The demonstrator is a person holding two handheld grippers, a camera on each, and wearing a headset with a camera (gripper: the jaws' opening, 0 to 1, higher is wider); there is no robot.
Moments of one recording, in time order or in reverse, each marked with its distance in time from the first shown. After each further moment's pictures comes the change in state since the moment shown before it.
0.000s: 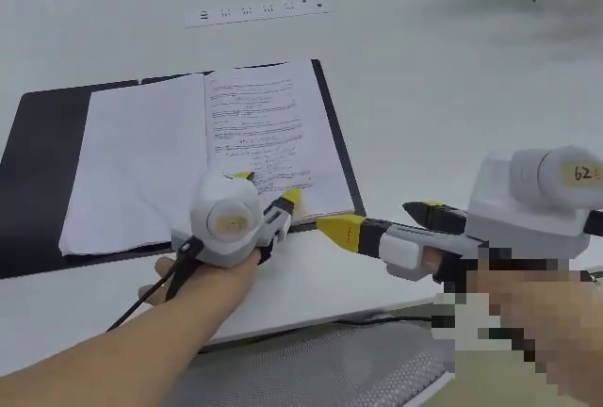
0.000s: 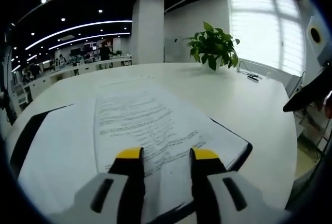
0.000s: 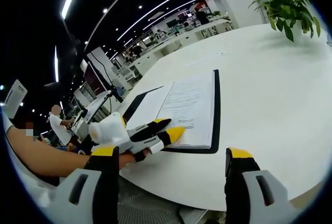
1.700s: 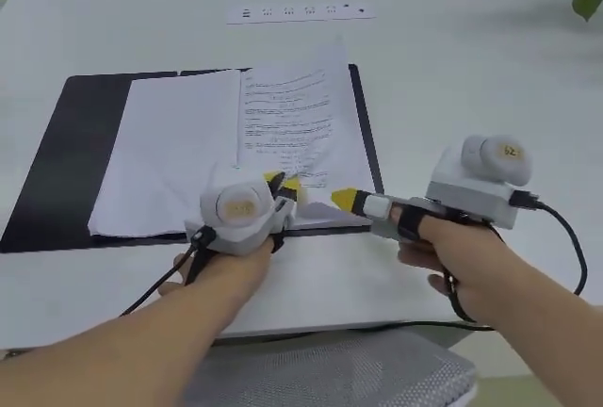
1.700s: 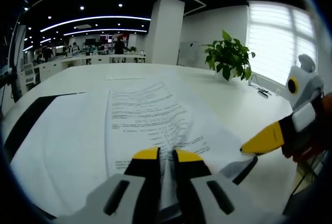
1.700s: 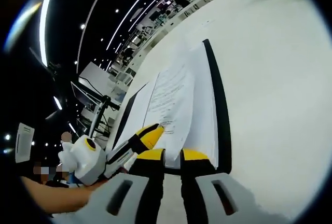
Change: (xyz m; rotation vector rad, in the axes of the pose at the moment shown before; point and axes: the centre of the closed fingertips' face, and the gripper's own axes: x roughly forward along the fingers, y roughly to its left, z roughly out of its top) left arm -0.002 0.014 0.001 -0.126 -0.023 0.055; right arm 0.088 -0.025 -0.011 0.290 0.079 0.067
